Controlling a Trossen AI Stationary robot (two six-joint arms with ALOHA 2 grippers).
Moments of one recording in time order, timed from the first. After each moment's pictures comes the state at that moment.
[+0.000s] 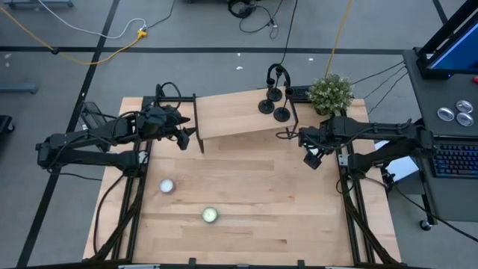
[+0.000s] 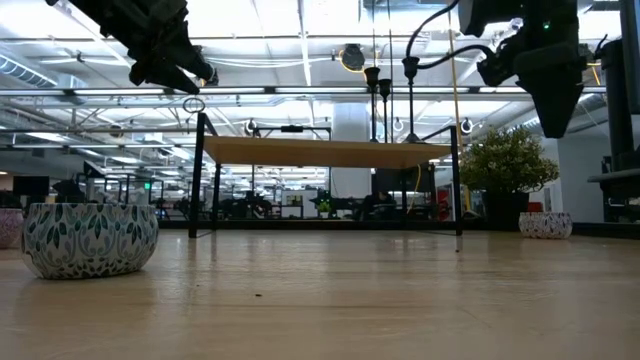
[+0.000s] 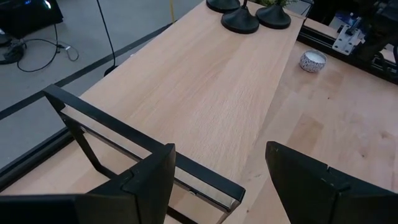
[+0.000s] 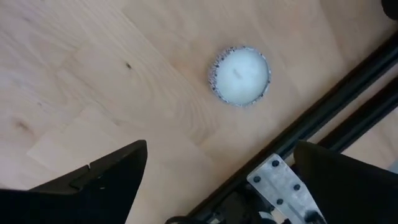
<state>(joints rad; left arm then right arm) 0.27 0.83 0.79 -0.50 -0.23 -0.30 -0.14 1.20 1.04 -1.45 0.15 0.60</state>
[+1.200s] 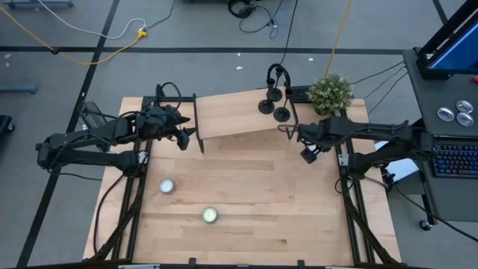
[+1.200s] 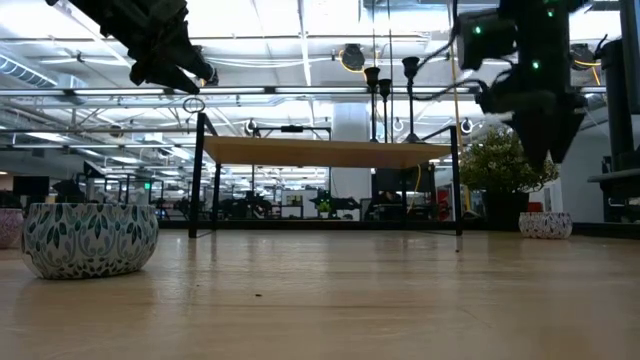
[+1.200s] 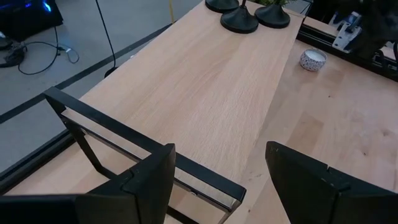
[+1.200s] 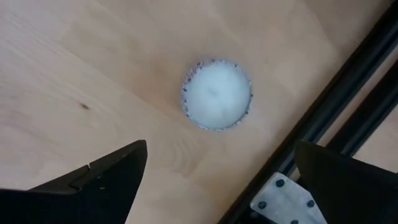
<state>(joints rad) 0.27 0.82 0.79 -0.50 -0.23 -0.28 -0.27 1.20 0.90 -1.30 0.21 0.65</state>
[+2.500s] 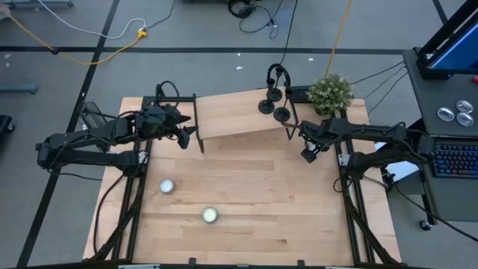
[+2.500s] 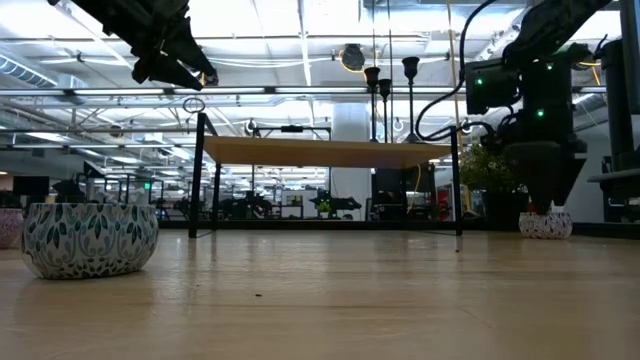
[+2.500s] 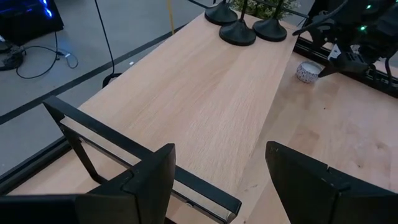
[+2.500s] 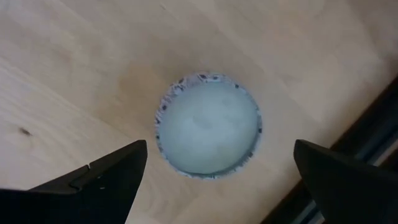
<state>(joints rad) 0.27 0.82 0.79 -0.46 -0.24 -0.30 -0.45 1.20 0.66 -1.00 0.16 0.45</state>
